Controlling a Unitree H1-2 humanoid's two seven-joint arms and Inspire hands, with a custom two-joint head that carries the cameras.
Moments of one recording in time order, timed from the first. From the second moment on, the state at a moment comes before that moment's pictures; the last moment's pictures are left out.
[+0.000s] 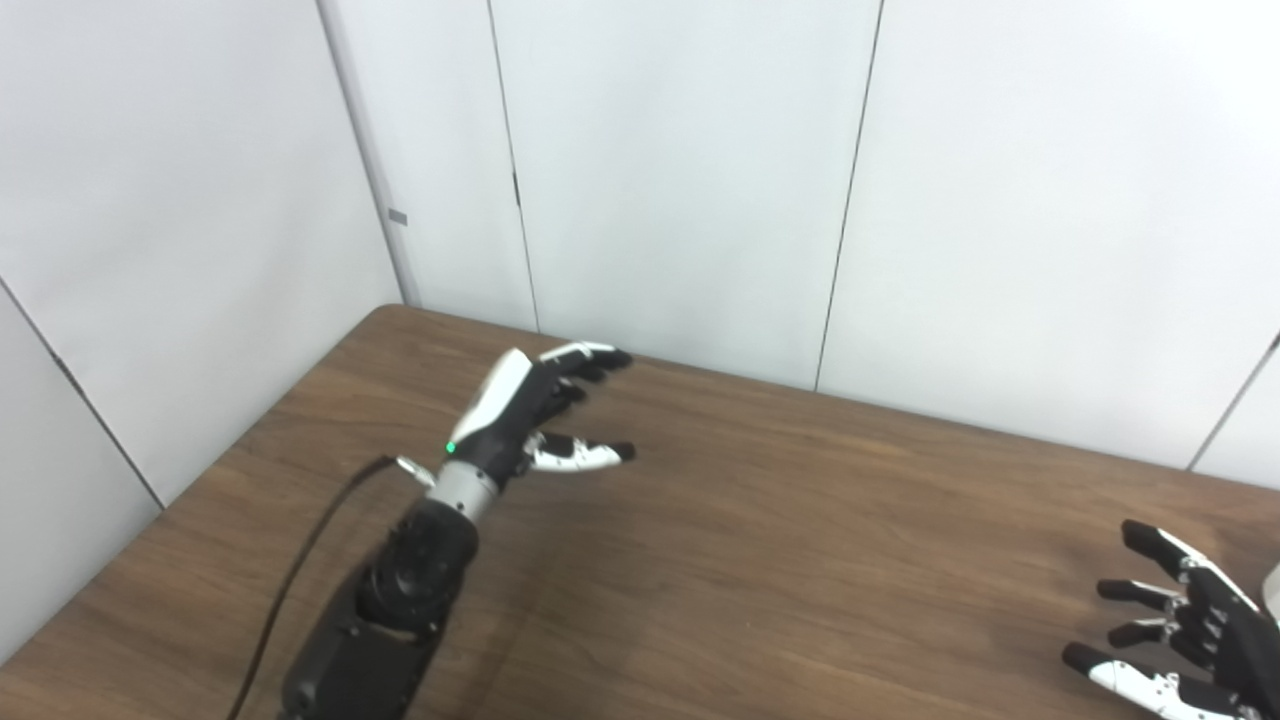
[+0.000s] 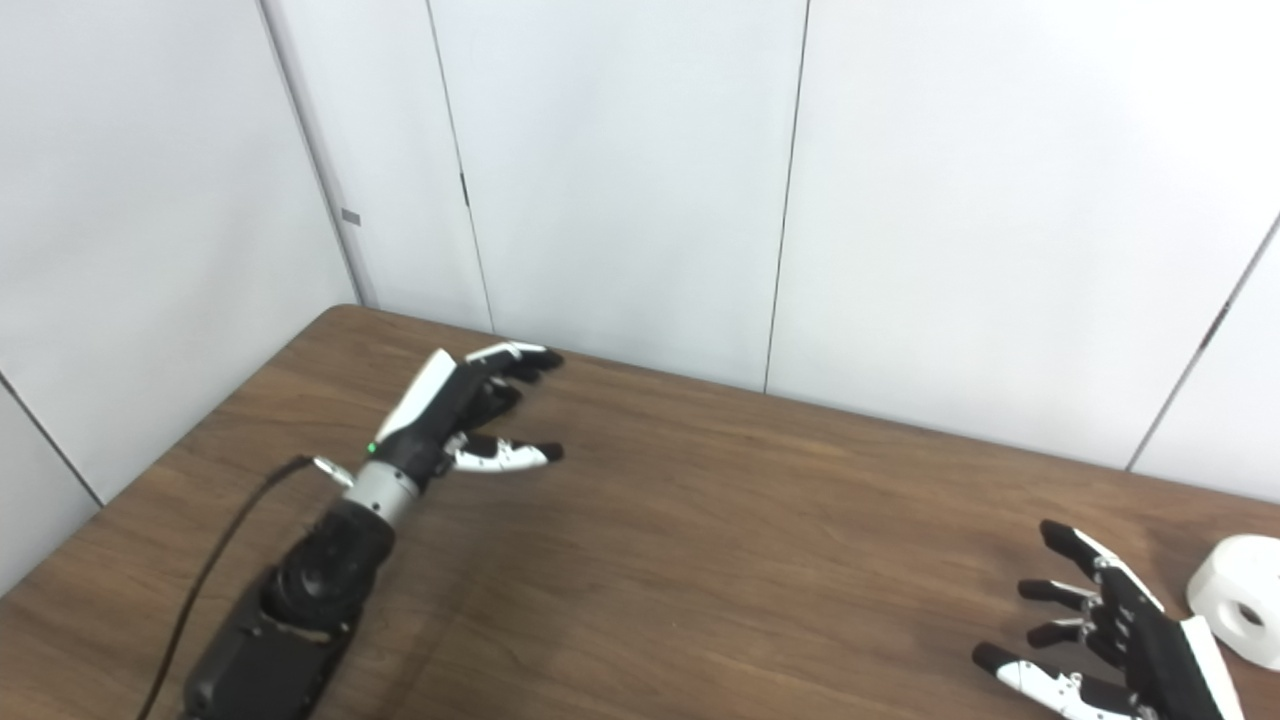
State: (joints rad) left arm -0.25 0.43 0.09 -0.05 0.36 0.05 -0.04; right arm -0.14 -0.23 -0.03 -0.10 -0.10 0.07 0.12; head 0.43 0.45
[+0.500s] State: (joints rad) left arm -0.30 0.50 0.13 0.04 0.58 0.08 0.09; right arm -0.13 -0.23 -0.04 -0.14 -0.10 0.08 0.12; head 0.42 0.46
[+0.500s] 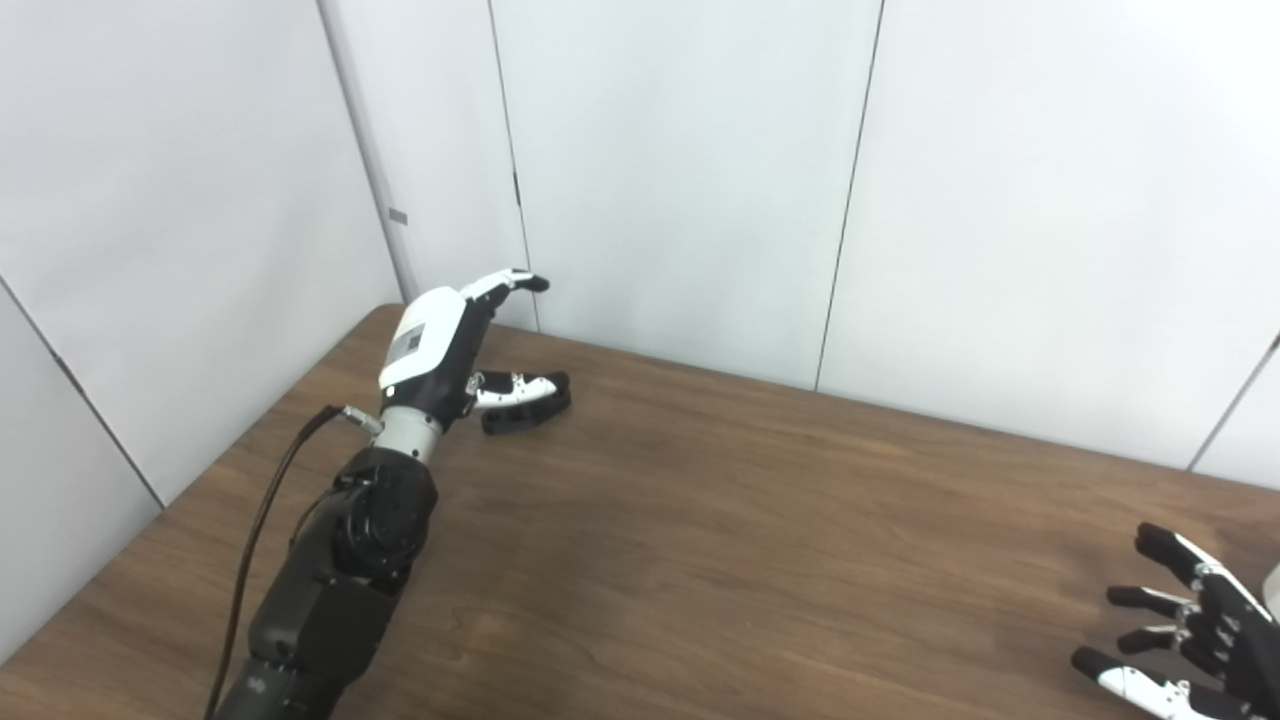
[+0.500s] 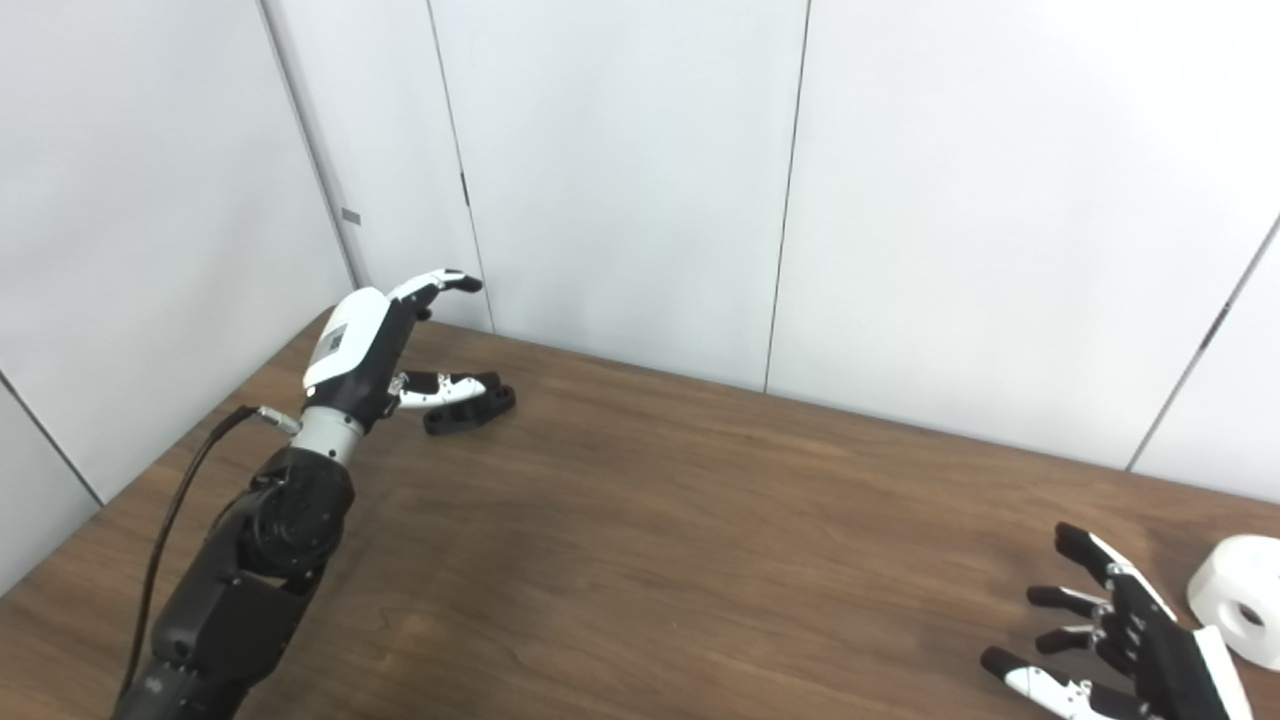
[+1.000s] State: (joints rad) left arm -0.31 0.55 0.05 0.09 0.69 0.33 -0.01; right arm -0.13 -0.23 -0.04 -0.17 -0.10 0.12 0.12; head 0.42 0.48
